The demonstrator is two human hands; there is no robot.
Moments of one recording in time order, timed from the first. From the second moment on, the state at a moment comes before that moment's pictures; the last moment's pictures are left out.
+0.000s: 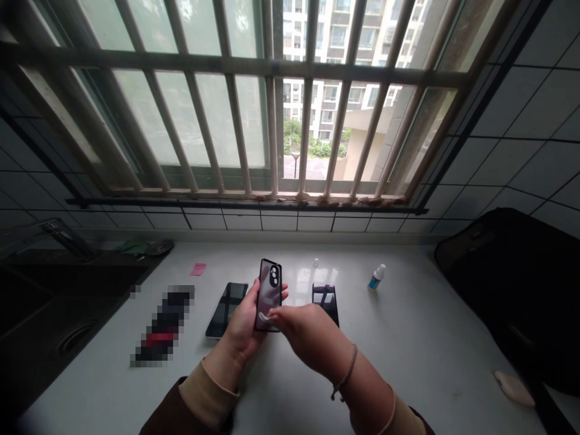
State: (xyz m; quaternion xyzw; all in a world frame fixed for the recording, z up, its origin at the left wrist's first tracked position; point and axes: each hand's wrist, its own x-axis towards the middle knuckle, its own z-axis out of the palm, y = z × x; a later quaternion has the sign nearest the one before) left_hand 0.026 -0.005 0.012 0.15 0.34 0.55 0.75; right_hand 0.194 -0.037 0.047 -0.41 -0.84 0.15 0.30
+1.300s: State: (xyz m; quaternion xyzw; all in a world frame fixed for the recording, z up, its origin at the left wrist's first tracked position) left_hand 0.044 -0.019 0.008 0.25 0.31 0.54 0.74; right_hand 0.186 -0.006 -0.009 -0.46 -0.79 0.13 0.39
